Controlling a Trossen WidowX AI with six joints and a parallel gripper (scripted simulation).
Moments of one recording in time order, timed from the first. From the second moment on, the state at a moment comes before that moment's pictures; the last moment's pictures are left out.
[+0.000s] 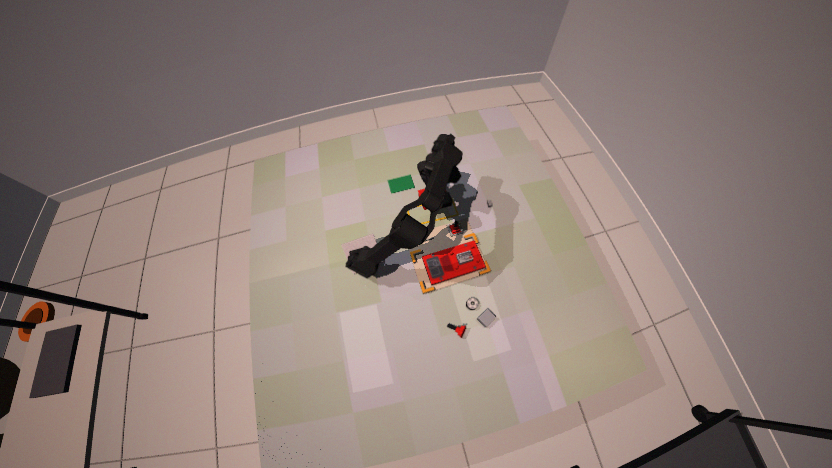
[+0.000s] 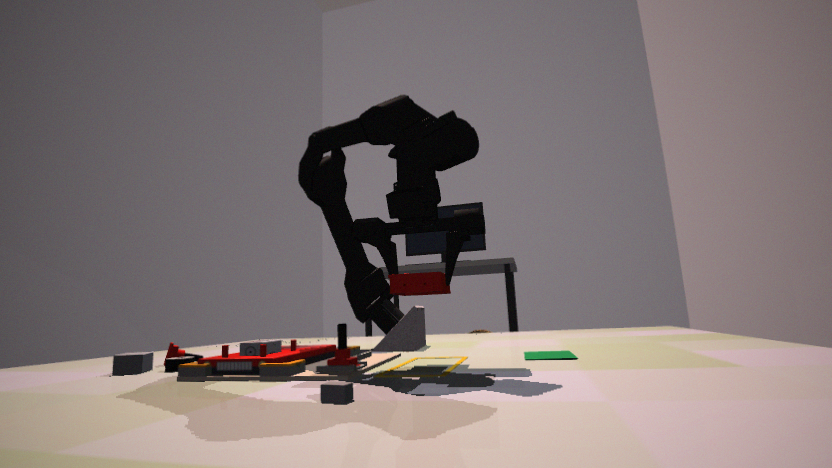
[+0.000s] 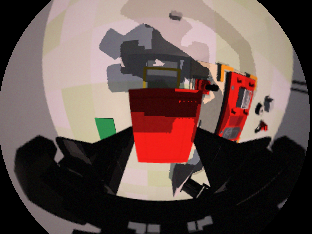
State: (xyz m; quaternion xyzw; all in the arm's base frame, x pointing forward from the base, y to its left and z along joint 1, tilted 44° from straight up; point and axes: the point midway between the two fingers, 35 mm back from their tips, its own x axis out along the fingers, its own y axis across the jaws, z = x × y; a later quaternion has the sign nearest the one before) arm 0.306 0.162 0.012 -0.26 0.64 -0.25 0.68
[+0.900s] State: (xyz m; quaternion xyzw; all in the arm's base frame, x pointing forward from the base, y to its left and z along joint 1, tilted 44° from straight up) arm 0.308 0.149 -0.008 -0.25 0.64 -0.26 0.68
